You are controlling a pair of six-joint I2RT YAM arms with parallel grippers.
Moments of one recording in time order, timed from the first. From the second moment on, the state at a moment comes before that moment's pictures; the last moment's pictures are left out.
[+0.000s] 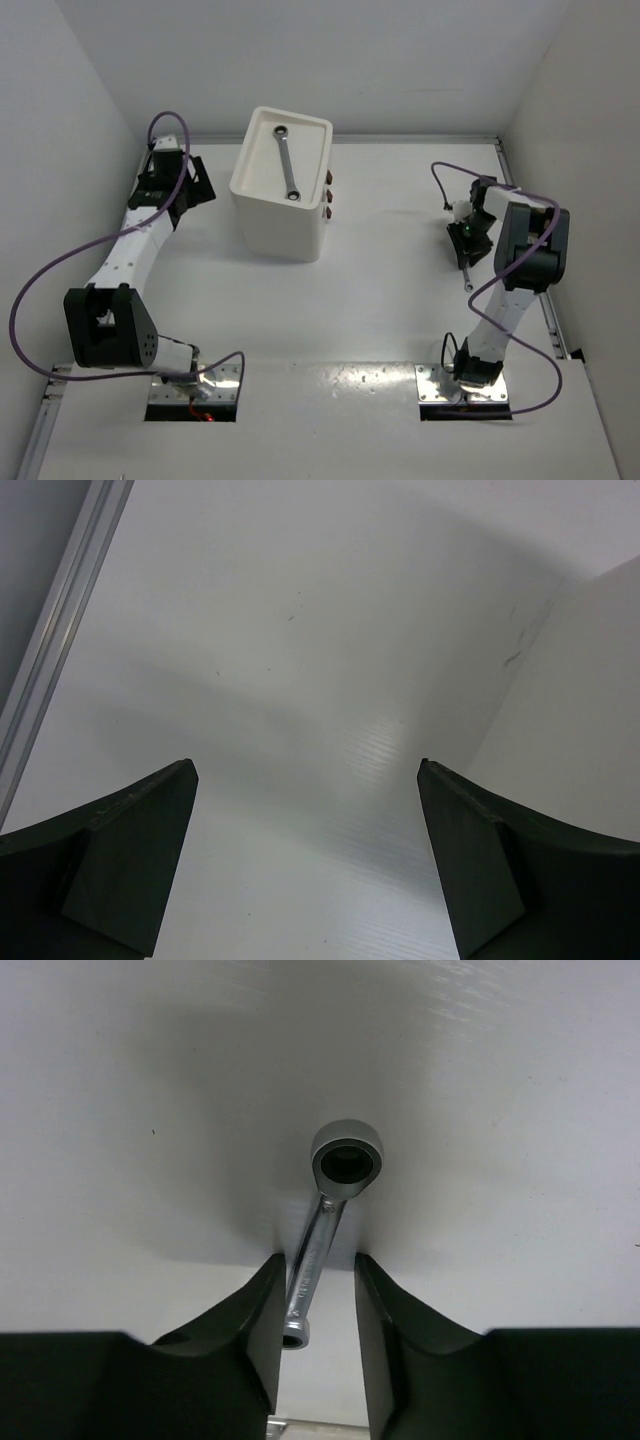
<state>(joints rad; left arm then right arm) 0.03 1.39 1.14 -0.40 -0.26 -0.27 -0.21 1.98 1.23 -0.82 -0.03 -0.48</state>
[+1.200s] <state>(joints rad) 0.03 1.43 1.16 -0.40 -0.23 -0.27 -0.02 2.00 2.15 -1.17 -0.76 -0.10</state>
